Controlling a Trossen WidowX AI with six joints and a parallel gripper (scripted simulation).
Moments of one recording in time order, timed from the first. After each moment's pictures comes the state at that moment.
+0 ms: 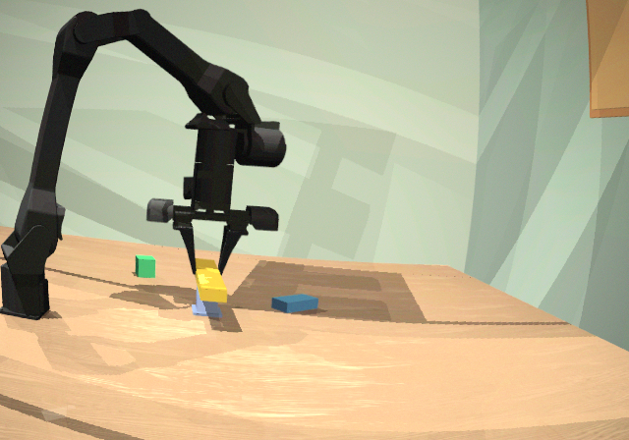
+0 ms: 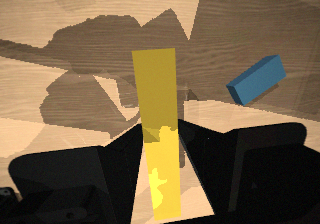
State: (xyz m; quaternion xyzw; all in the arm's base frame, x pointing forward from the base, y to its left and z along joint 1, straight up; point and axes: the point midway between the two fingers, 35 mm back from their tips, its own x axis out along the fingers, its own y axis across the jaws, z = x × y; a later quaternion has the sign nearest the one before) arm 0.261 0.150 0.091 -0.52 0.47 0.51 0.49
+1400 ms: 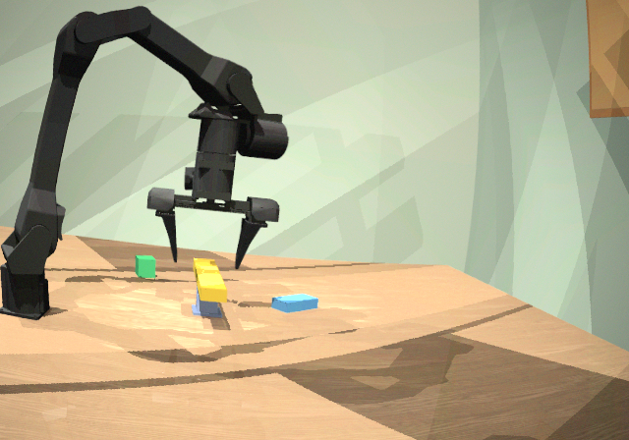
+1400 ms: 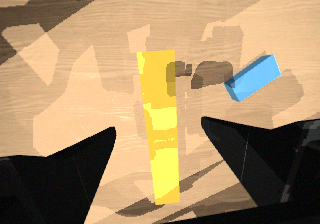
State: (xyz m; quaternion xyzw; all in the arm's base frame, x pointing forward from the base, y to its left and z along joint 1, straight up) arm 0.260 0.150 0.106 -0.52 0.48 0.52 0.48
